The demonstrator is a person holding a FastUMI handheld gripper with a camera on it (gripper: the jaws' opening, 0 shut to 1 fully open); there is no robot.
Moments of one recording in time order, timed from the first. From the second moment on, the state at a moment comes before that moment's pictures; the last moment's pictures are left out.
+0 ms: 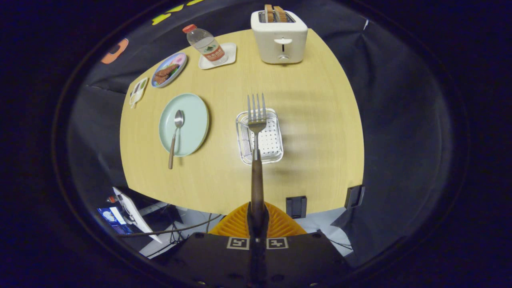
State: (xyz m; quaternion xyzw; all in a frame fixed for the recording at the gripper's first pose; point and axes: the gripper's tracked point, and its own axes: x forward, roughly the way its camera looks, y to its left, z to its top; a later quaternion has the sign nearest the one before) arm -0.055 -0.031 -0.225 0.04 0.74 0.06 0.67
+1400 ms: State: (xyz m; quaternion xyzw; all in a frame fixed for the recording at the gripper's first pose) arm 0.004 0.086 -0.193 0.03 0.57 0.10 0.81
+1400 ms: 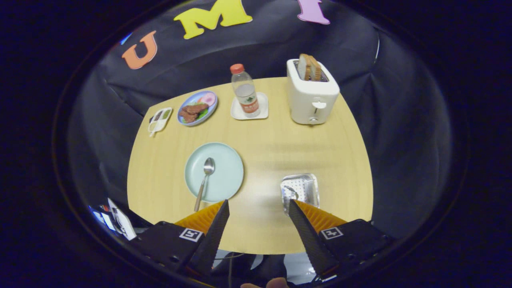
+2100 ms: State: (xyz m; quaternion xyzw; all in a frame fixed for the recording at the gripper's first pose) arm -0.058 0.261 -0.307 0.02 0.65 0.10 0.75
